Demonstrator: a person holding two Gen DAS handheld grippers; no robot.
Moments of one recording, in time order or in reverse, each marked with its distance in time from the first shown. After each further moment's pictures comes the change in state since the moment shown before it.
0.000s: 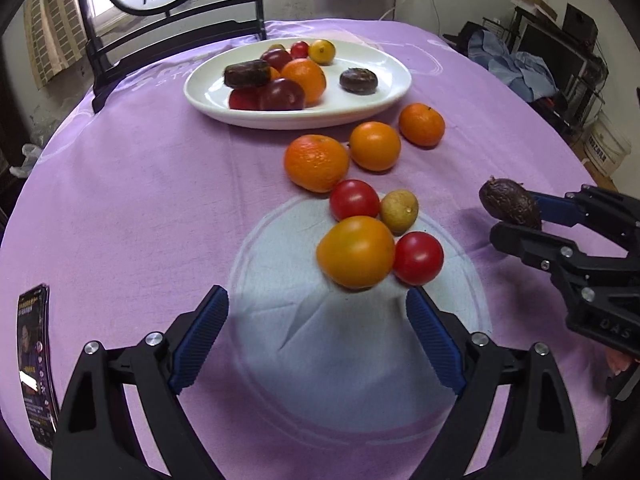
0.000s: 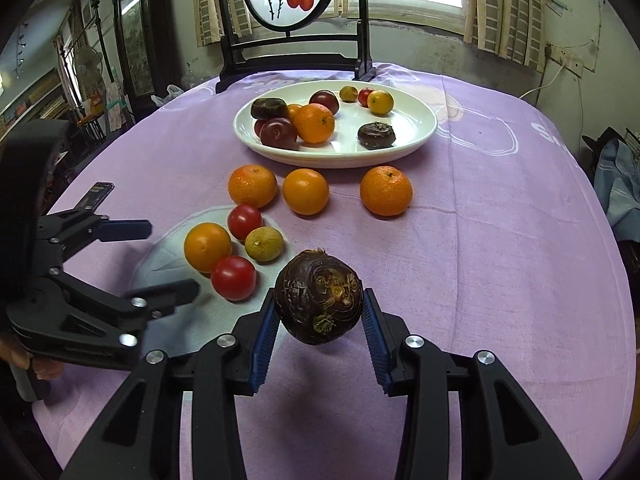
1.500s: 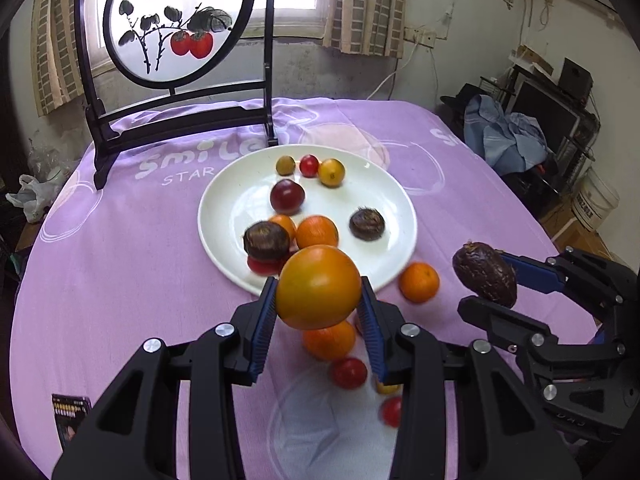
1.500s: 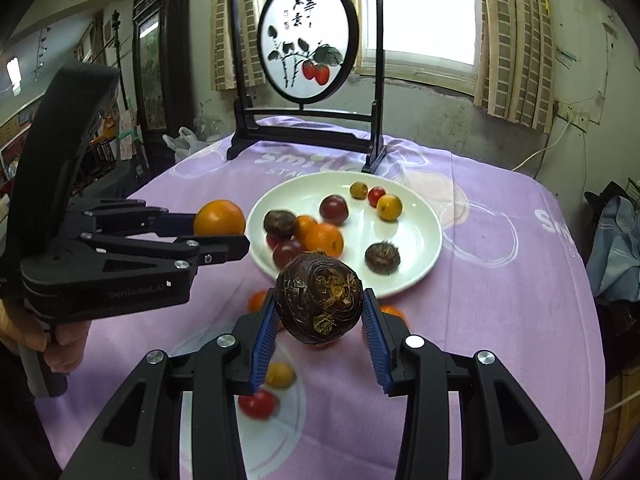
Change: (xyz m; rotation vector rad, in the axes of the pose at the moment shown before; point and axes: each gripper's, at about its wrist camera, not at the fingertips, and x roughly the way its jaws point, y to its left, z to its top) left arm -0.041 0.033 0.118 -0.065 -0.165 -0.057; right arm -0.019 0.001 0.096 -0.036 -0.168 -0.009
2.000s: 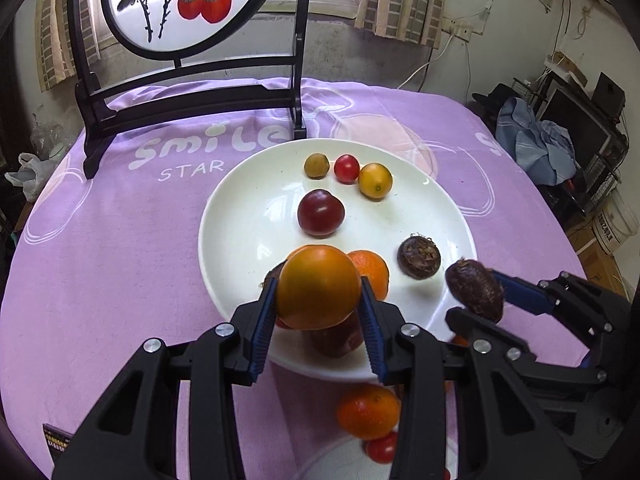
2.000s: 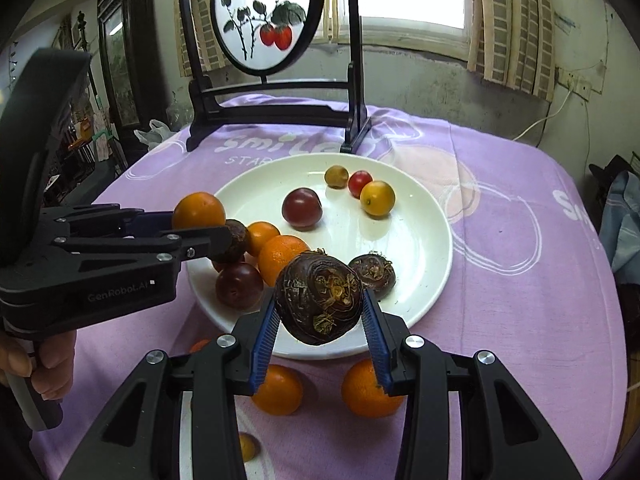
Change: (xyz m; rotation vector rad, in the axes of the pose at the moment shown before) left arm 0.079 0.030 0.040 -0.071 0.071 0.034; right arm 0.093 -0.024 0.022 0.076 0.117 -0.019
